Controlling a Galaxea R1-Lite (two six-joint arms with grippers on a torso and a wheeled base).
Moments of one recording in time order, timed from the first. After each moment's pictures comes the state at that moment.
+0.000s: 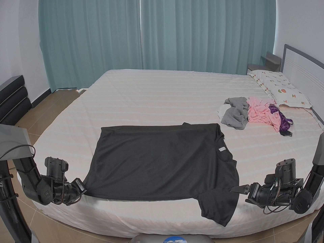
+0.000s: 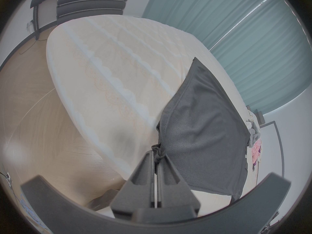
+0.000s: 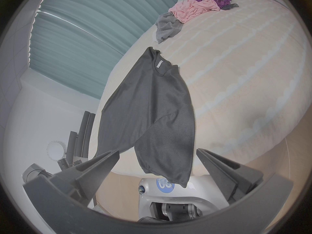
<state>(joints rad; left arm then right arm) 0.00 2.11 -0.35 -0.84 -0.08 -0.77 0.25 1.96 -0.11 -1.08 0.26 0.79</state>
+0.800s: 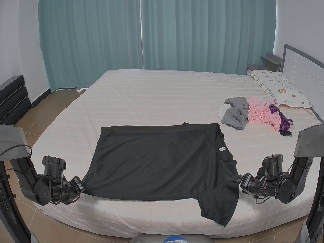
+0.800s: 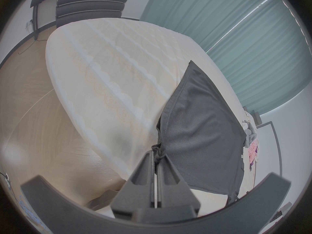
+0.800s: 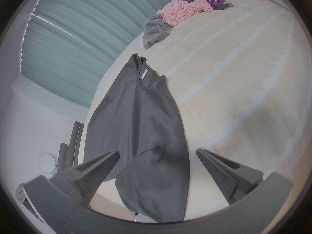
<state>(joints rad) 0.00 2.07 -0.33 -0.85 -0.09 -0.77 0.18 2.20 -0.33 -1.09 0.19 0.78</state>
